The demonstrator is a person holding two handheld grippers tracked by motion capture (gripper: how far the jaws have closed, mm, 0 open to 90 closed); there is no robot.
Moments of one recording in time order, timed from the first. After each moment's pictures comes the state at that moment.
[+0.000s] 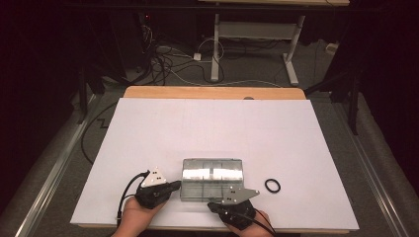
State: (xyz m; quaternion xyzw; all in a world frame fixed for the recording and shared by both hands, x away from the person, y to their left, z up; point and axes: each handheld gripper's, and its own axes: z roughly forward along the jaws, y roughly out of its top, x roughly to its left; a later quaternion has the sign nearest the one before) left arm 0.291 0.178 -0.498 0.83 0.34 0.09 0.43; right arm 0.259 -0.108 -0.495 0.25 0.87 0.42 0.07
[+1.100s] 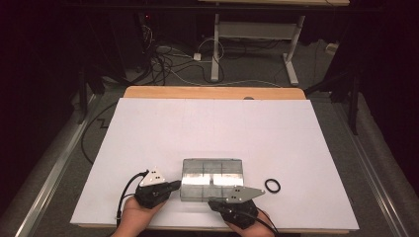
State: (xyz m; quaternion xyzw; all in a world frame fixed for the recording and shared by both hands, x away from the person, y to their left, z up) left arm 0.292 0.180 -0.498 0.83 0.34 0.09 0.44; right arm 0.260 -0.114 -0.494 0.26 0.85 0.46 0.06
